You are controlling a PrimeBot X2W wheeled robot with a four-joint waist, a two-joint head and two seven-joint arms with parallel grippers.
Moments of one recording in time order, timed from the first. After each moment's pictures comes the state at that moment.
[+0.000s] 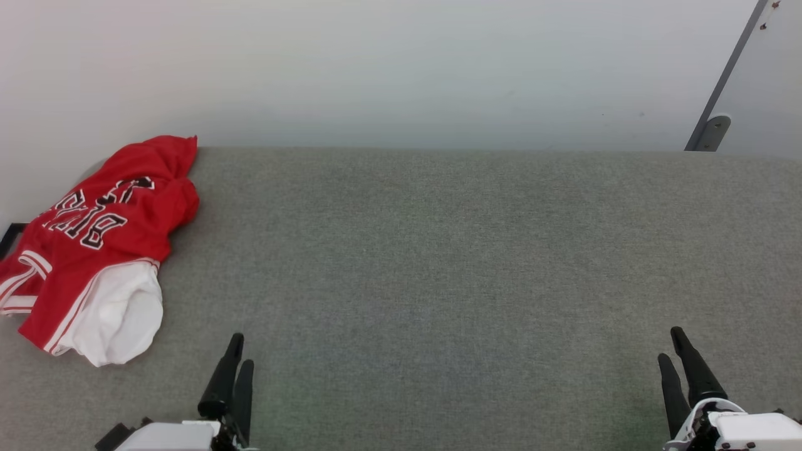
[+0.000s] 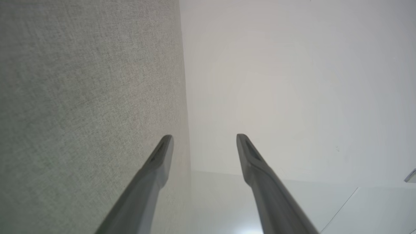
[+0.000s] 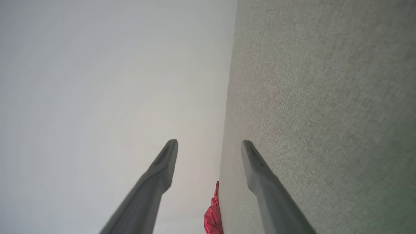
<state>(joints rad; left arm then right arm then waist) -0.04 0.04 0.10 0.28 -1.61 -0.12 0.10 -0.05 -0.04 -0.09 0.29 1.61 0.13 0.09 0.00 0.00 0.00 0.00</state>
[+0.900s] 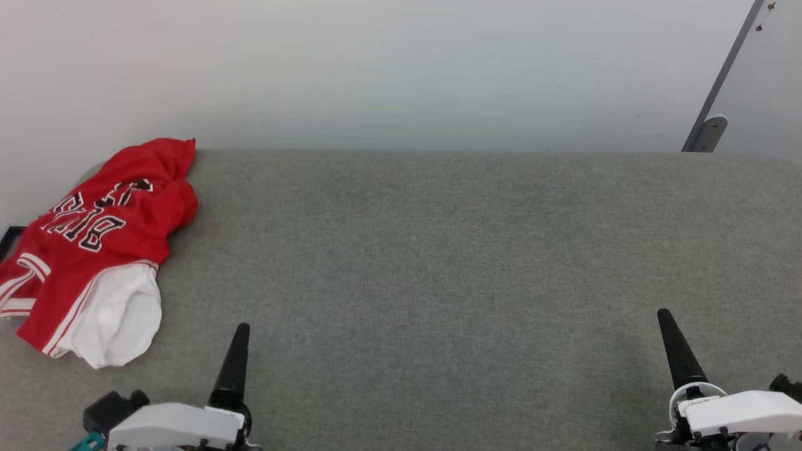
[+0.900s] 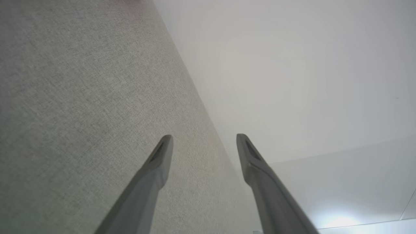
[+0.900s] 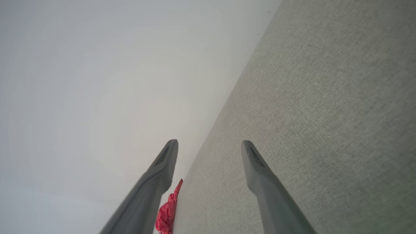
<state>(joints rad) -0.04 0.12 -0.02 0.20 -1.32 -0.03 -0.03 -0.08 -0.10 0.01 0.27 1.32 0.13 -0.03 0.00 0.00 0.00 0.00</state>
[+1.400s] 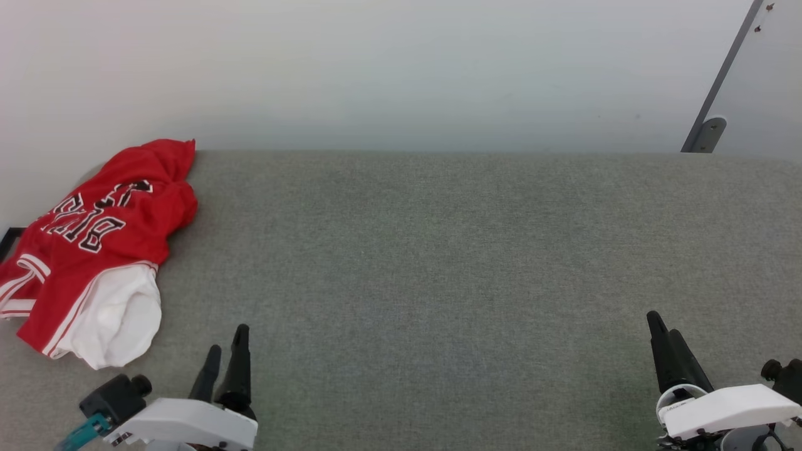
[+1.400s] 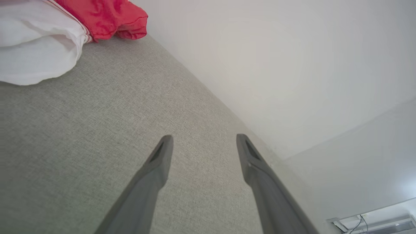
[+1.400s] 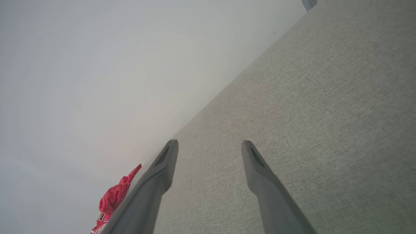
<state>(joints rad) -0.04 0.17 -0.07 0.18 -0.98 0.02 -0.08 -0.10 -0.12 0.02 0.30 0.97 0.13 -0.06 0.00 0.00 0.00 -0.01</state>
